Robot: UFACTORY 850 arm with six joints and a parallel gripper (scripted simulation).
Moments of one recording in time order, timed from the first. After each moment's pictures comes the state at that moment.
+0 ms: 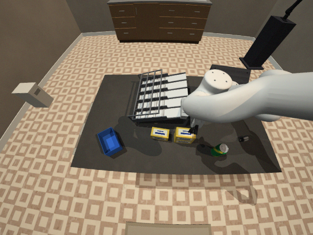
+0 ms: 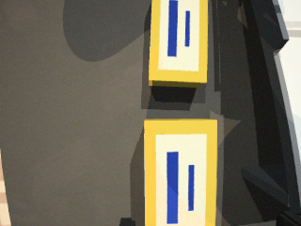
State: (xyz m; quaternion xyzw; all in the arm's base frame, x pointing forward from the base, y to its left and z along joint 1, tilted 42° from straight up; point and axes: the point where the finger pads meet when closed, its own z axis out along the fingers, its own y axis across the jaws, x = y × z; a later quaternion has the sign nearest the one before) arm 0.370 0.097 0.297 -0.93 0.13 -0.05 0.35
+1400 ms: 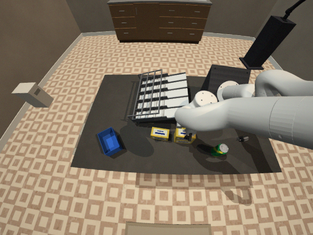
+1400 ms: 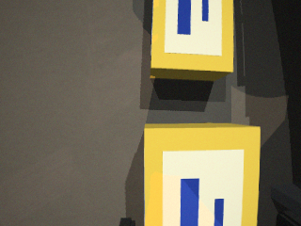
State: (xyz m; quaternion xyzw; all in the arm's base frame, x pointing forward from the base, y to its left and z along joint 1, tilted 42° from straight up) arm 0.389 0.159 0.226 -0.93 0.13 -0.05 0.35
